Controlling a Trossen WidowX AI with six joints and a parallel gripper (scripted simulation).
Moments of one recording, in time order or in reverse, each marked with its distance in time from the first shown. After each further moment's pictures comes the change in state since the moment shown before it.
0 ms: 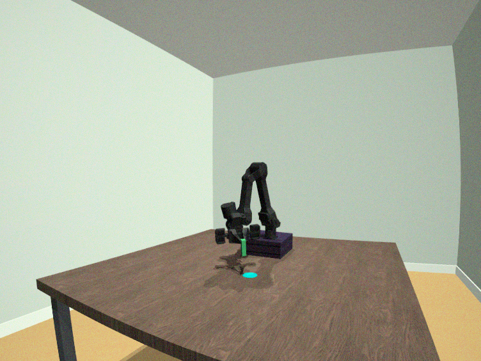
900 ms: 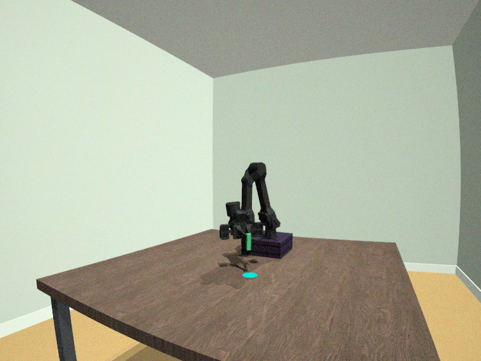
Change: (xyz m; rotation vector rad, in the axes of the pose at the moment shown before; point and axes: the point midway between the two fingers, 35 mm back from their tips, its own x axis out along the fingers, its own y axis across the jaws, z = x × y) arm -0.024 0.026 0.006 -0.068 -0.087 0.058
